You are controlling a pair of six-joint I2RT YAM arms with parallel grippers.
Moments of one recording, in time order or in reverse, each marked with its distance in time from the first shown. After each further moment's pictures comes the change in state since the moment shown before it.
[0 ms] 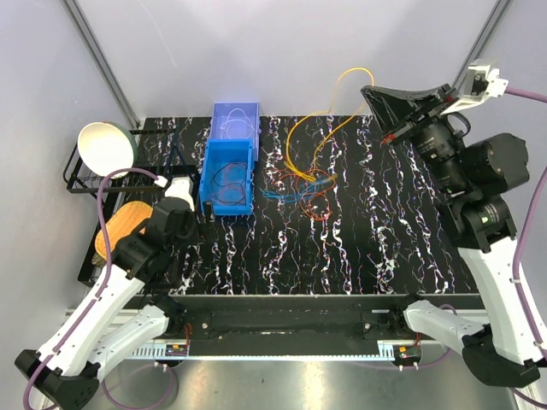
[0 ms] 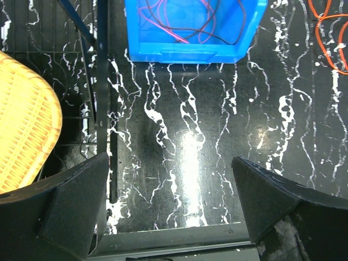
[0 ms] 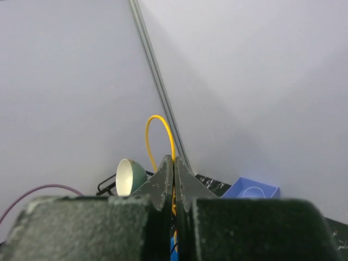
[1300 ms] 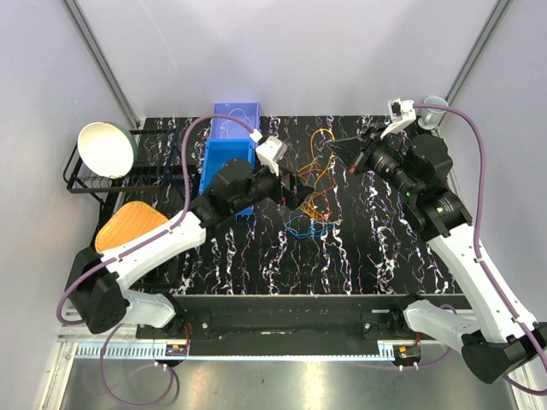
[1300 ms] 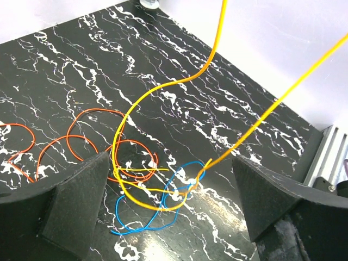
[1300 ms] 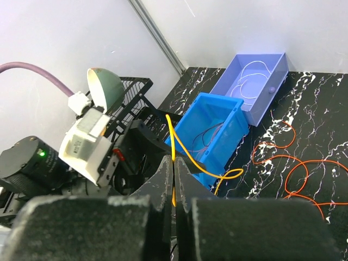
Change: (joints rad) left arm -0.267 0.575 0.198 0.951 0.415 0.177; right arm 0.000 -0.010 -0.327 -0.124 -0.056 0.088
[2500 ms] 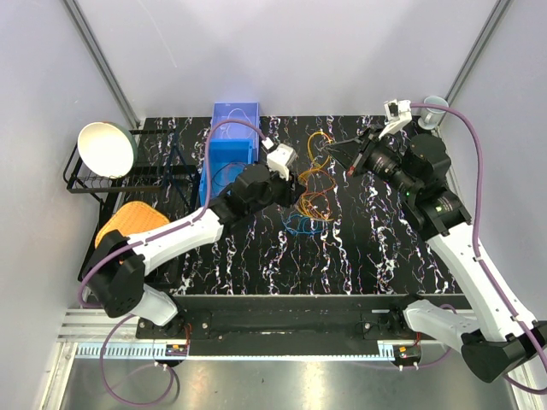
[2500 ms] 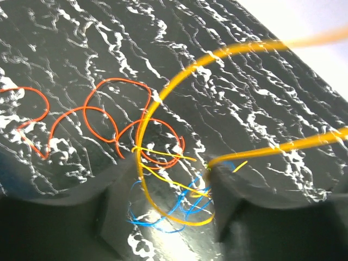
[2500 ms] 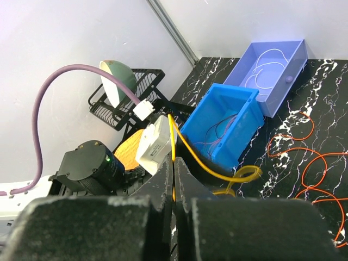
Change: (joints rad) left arm -0.014 0.144 -0.023 0.041 -0.124 0.010; right arm 0.000 0.005 0.000 -0.010 -0.052 0.044
